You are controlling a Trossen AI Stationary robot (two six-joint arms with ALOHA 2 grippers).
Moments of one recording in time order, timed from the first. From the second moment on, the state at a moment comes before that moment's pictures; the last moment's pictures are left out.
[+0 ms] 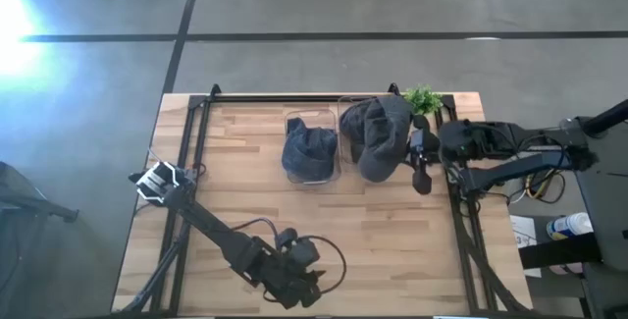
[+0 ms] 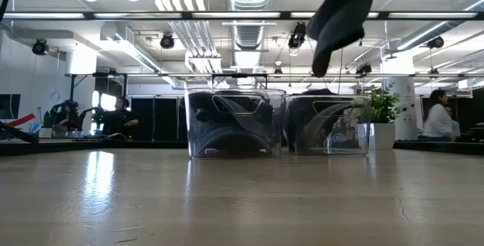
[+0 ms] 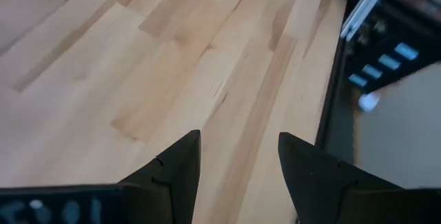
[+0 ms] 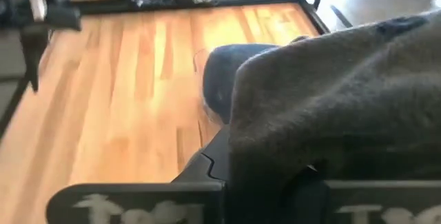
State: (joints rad) left arm -0.64 1.90 1.60 -0.56 -0.51 -1.00; right arm 0.07 0.87 1.00 -0.69 0.16 0.13
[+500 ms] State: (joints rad) left arm -0.52 1.89 1.33 -0.13 -0.56 -1.05; right arm -0.39 1.05 1.01 -0.70 -0.23 -0.34
